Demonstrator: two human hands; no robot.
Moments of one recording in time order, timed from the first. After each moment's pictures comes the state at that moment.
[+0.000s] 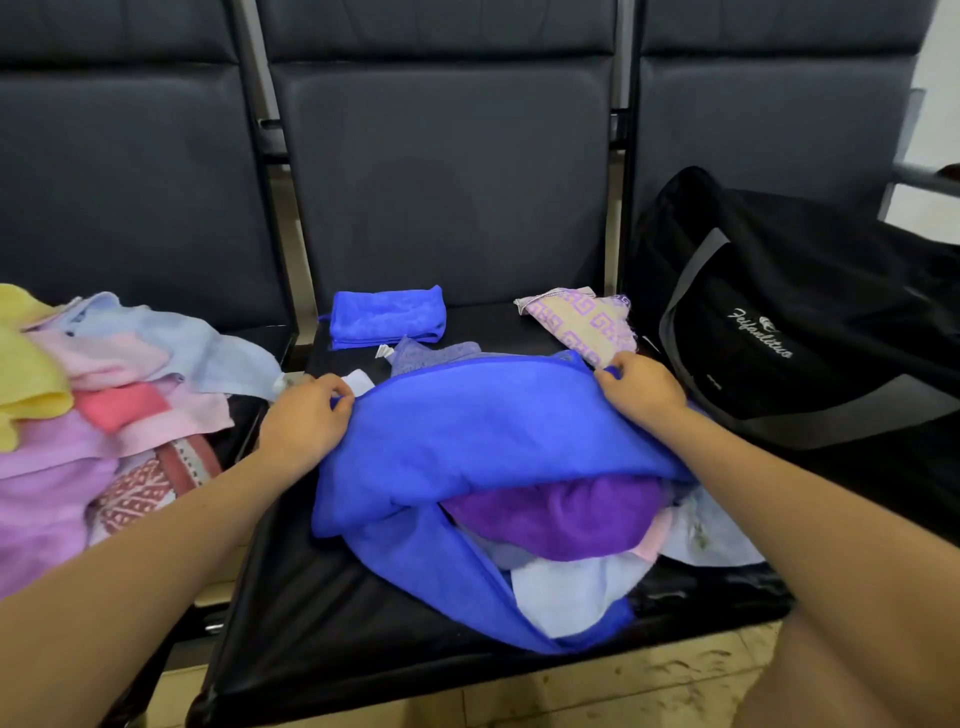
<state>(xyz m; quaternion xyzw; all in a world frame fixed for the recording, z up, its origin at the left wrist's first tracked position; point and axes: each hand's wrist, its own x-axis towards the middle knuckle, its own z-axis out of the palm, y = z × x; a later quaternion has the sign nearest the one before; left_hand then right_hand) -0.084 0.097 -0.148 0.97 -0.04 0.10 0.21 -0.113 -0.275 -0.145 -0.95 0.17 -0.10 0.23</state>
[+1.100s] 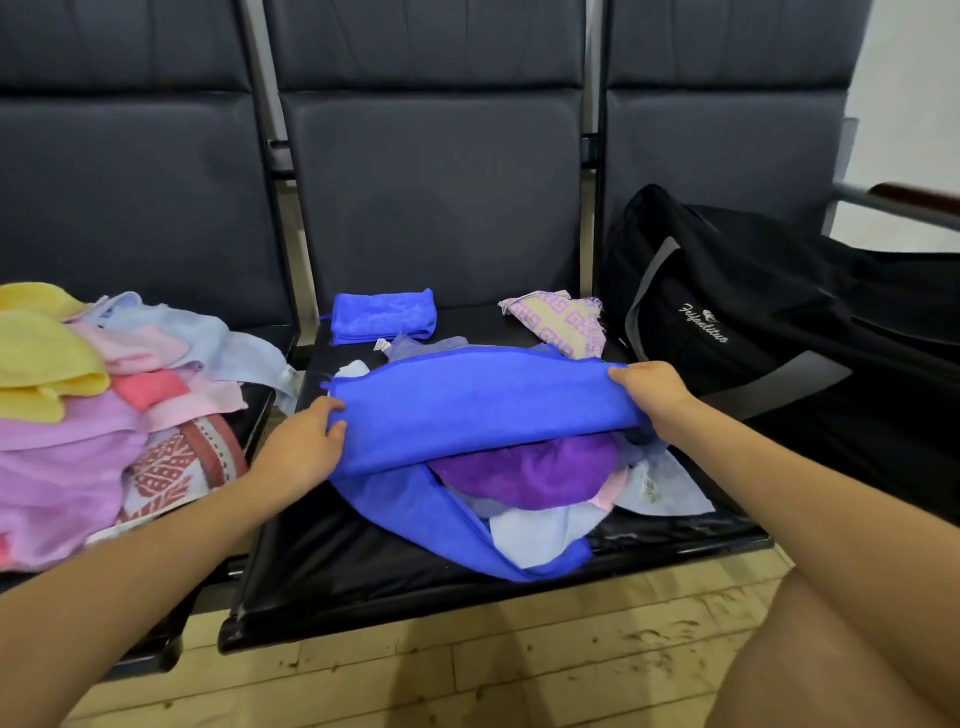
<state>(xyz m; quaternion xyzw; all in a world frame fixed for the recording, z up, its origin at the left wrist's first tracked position) -0.161 0.099 -0.141 0.97 -0.03 0.05 0.22 -0.183 -0.274 -0.115 -0.79 0.25 -0.11 0.55</state>
